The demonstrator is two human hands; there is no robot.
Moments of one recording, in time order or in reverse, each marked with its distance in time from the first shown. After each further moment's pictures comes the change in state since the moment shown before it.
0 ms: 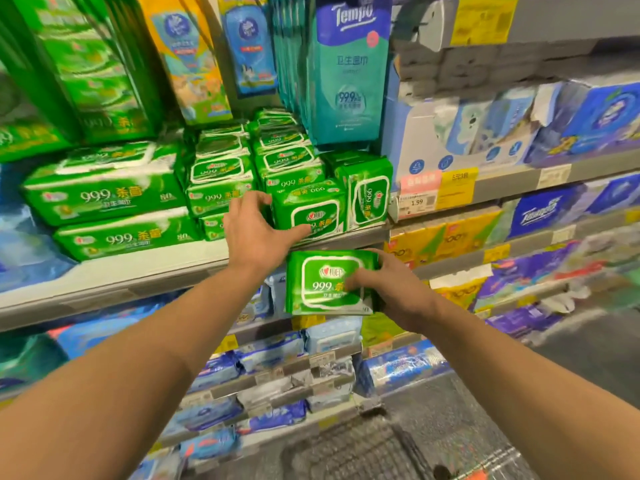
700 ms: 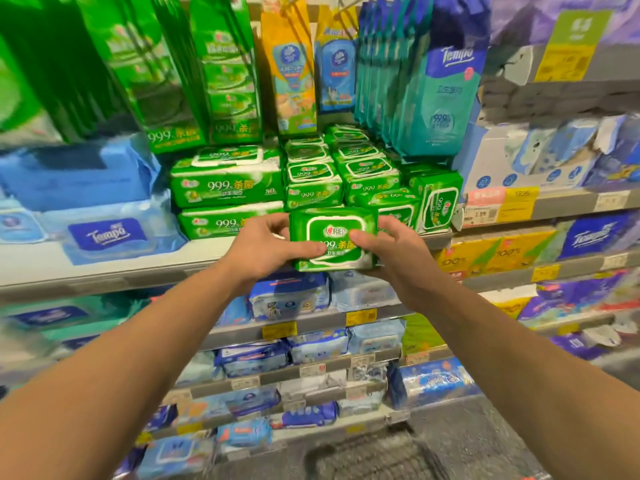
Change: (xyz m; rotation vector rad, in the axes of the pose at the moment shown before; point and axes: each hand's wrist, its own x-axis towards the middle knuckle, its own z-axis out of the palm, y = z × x) left_hand -0.036 -0.043 -0.144 -0.514 -0.449 -0.225; right_hand -0.010 -0.045 0.123 0.054 0.062 -0.178
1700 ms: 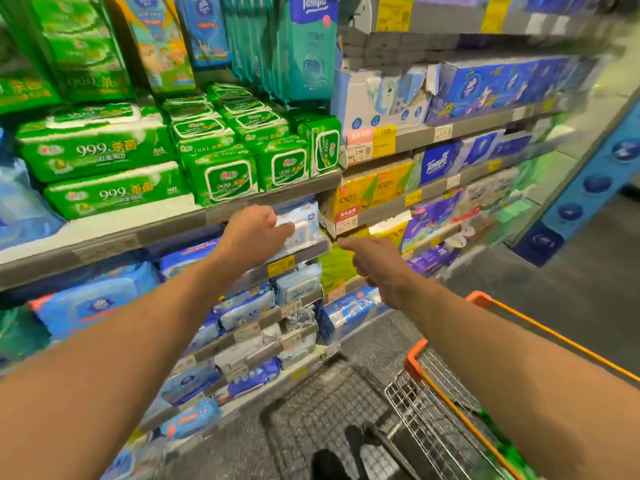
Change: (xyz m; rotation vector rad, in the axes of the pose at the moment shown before) left_hand -0.036 -0.014 0.089 0.639 -0.177 0.237; right_hand -0.144 0.036 -0.031 -0.236 0.501 0.261
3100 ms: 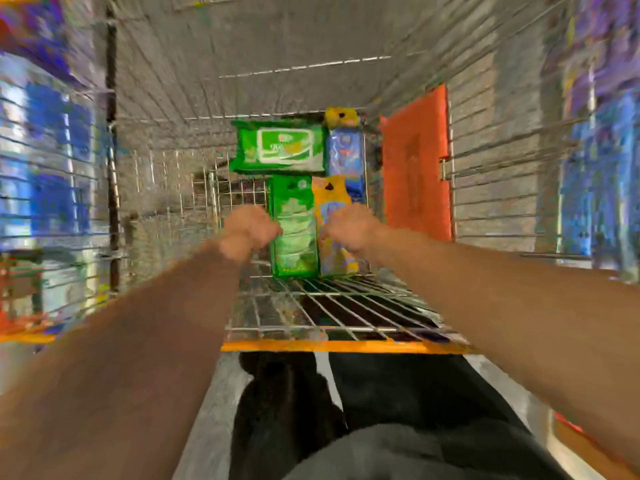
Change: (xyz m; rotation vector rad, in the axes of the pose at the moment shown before) left_hand -0.190 0.183 0.691 0.715 -1.265 0.071; right_hand -0.109 0.532 -0.371 0.050 0.245 0.967
